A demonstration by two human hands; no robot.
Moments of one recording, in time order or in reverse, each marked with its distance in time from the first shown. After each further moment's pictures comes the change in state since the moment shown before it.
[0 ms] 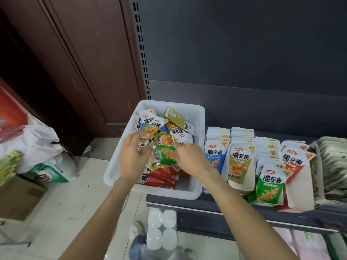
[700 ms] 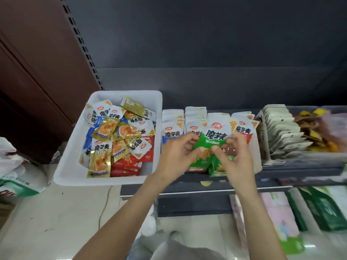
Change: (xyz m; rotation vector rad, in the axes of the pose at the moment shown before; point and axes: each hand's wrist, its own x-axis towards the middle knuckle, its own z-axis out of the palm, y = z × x) left_hand -0.071 0.184 0.088 -0.489 -0.603 0.109; right_hand -0.188 0.081 -0.051 0.909 0.709 0.620
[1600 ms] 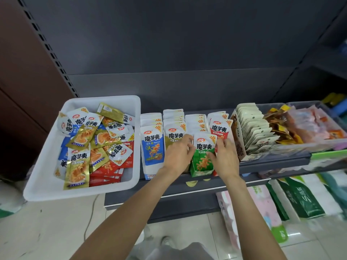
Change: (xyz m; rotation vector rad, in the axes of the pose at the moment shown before) left_hand 0.038 -0.035 0.072 0.436 -0.067 0.014; right_hand 0.044 0.087 -0.031 -0.997 -0.009 -0.051
